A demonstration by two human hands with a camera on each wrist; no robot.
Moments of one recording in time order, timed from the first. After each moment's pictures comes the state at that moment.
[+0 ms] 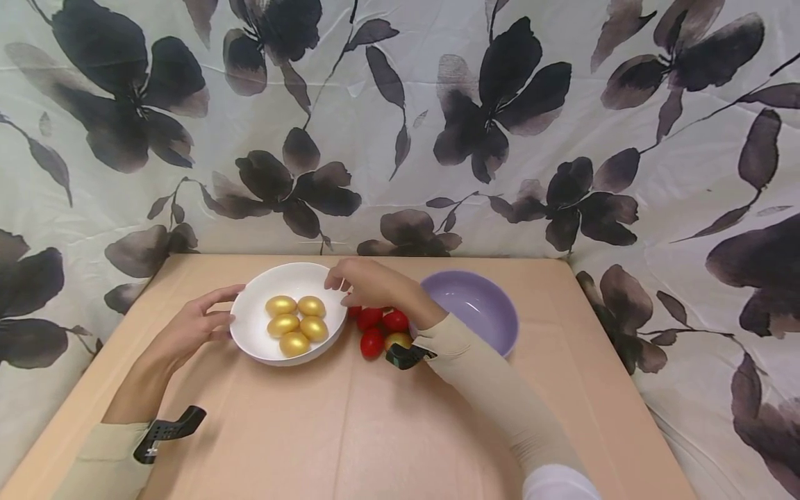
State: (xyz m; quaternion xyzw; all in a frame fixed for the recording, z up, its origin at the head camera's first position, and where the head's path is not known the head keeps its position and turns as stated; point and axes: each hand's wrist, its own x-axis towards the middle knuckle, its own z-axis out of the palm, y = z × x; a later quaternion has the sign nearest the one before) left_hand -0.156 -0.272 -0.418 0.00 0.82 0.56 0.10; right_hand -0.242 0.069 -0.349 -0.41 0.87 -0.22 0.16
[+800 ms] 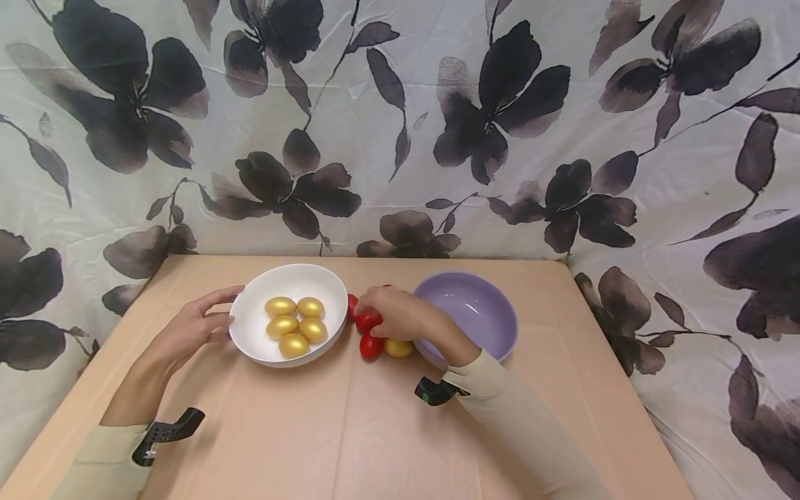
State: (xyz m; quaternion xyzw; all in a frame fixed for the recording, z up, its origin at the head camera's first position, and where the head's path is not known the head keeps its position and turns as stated) left_hand -0.156 -0.274 -0.420 0.00 0.82 0.56 0.10; right_hand -0.202 0.116 -0.371 -0.35 0.88 -0.24 0.19
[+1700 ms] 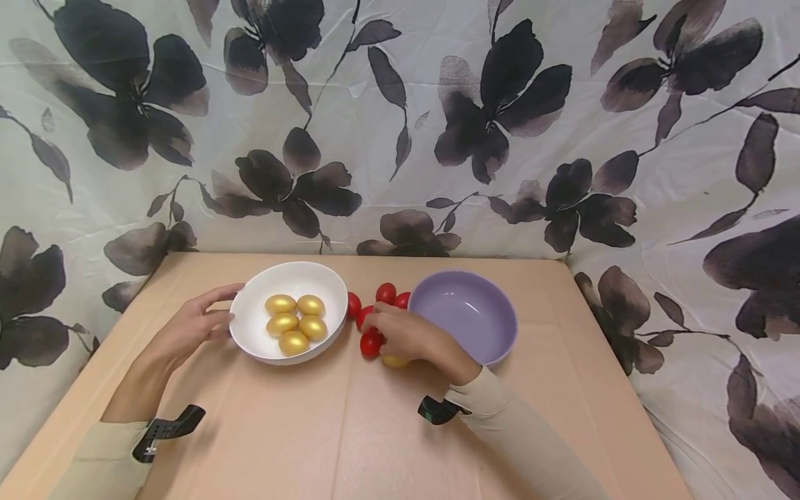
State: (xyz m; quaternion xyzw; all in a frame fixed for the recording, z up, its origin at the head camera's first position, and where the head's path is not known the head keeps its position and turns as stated) left_hand -0.157 -0.273 -0.419 0.00 0.82 0.57 0.10; right_hand -0.180 0.120 -0.398 -0.33 0.91 -0.20 0.17
